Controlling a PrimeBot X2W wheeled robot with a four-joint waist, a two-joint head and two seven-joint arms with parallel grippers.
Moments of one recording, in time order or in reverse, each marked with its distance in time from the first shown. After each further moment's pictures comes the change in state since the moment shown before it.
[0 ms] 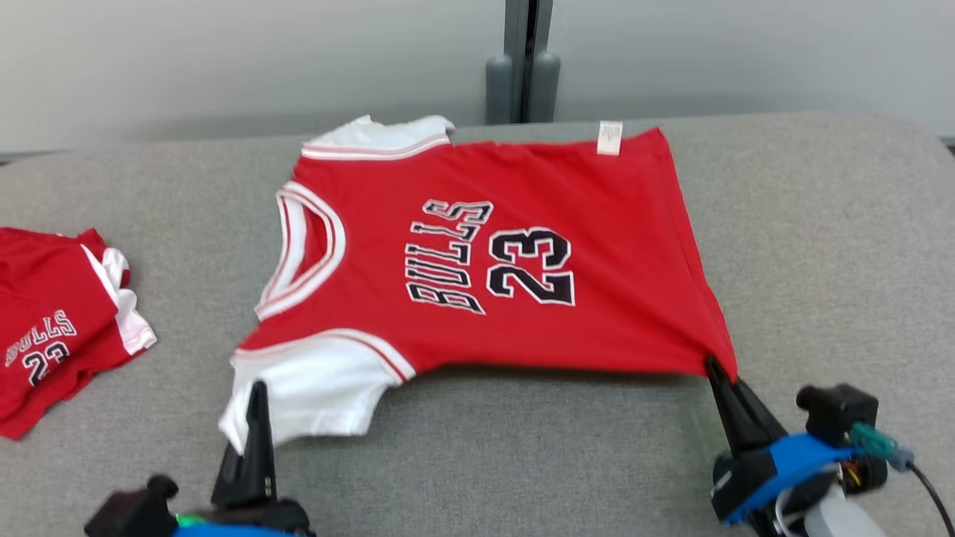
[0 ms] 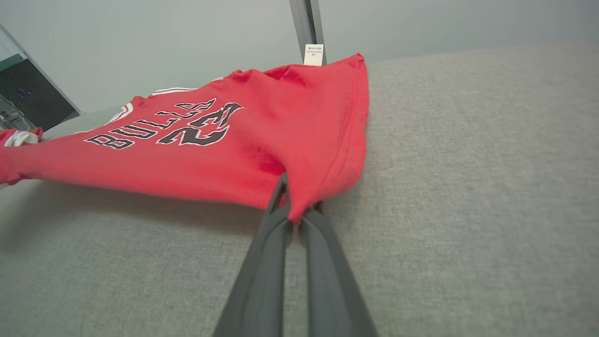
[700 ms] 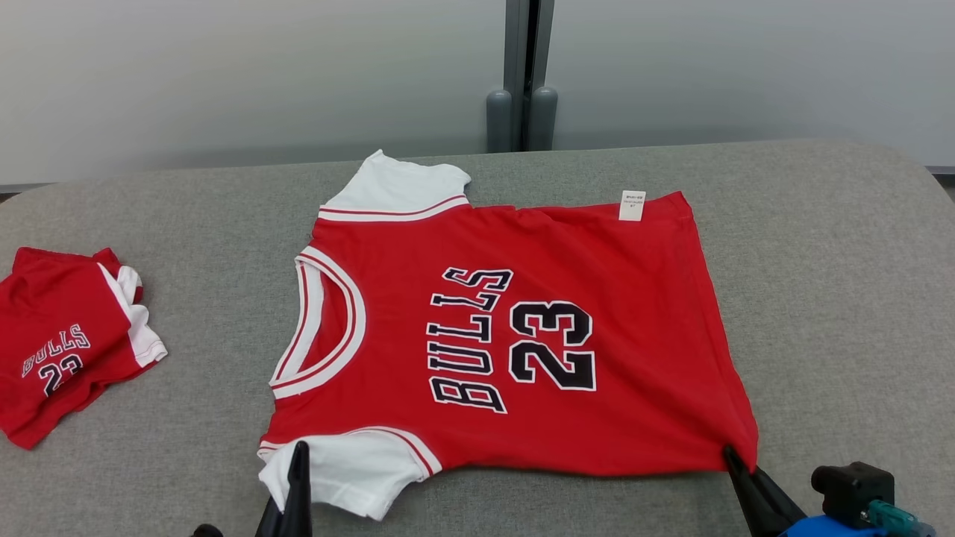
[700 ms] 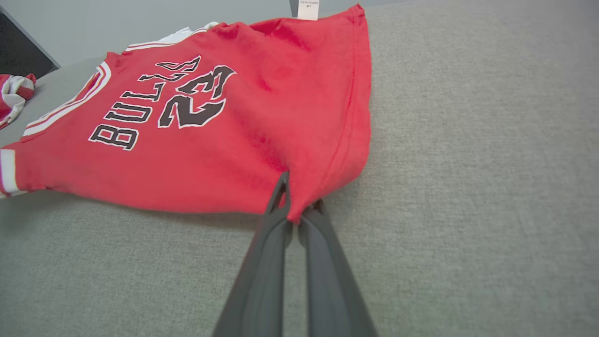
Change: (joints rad) left arm 0.169 -0.030 -0.068 -0.038 0.040 0.024 0.006; right arm 0.346 0.040 -0.155 -0.345 -0.125 0.000 0.249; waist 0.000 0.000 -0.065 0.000
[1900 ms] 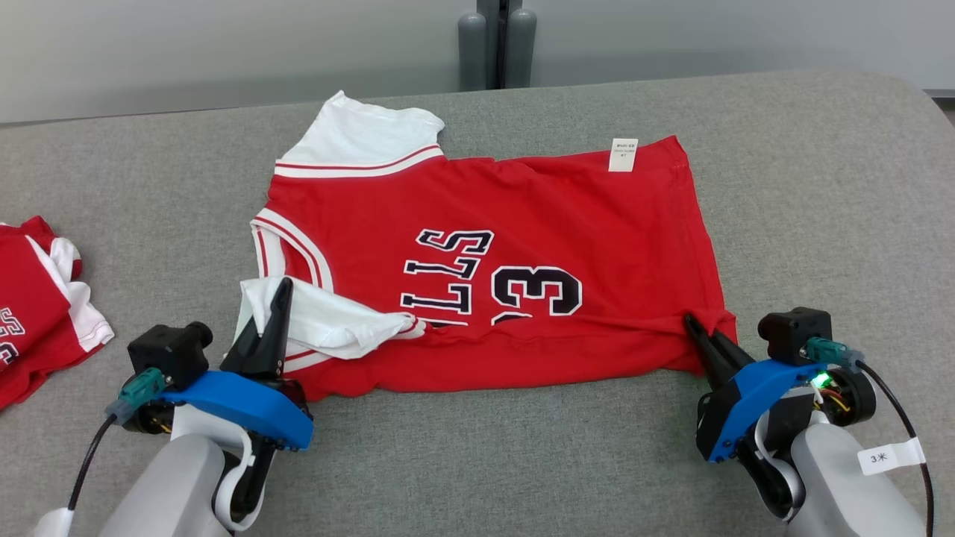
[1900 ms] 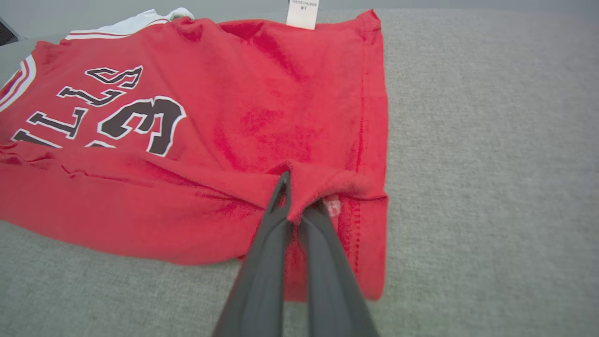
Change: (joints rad) left arm -0.594 0.215 -0.247 0.445 -0.132 -0.019 -0.006; right arm -0.475 -0.020 0.124 0.392 -0.008 0.000 0.002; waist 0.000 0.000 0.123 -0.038
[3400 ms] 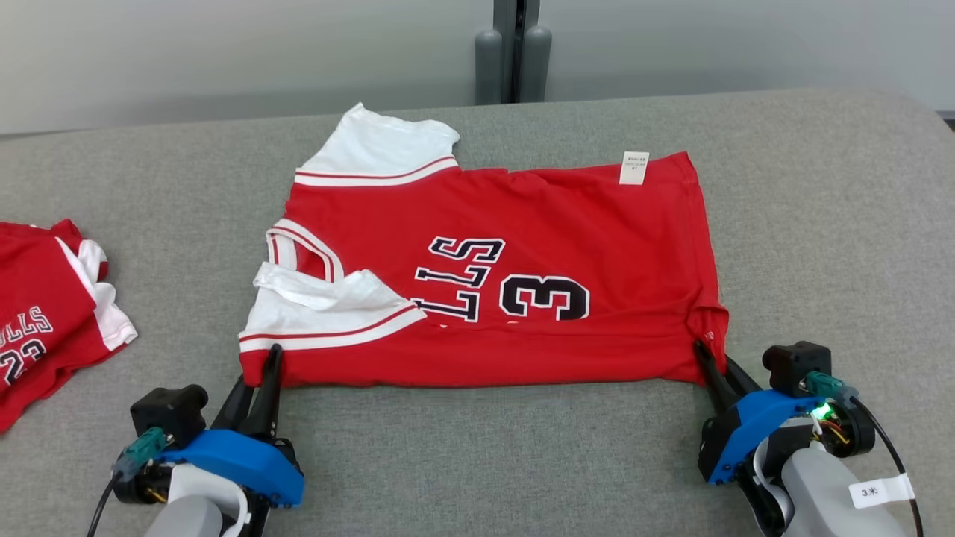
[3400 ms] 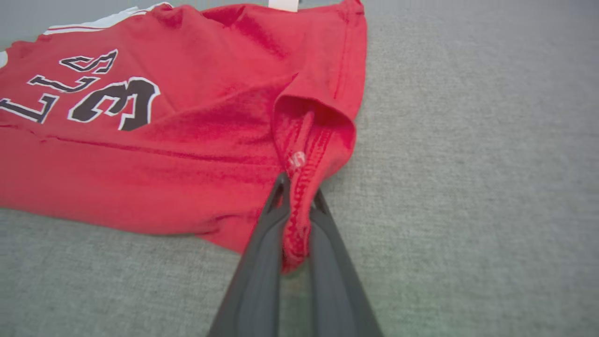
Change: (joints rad) left arm 0.086 -0.053 0.095 0.117 0.087 -0.004 -0.003; right arm -0.073 0.028 0.011 0.304 -0.021 0.000 -0.224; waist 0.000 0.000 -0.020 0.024
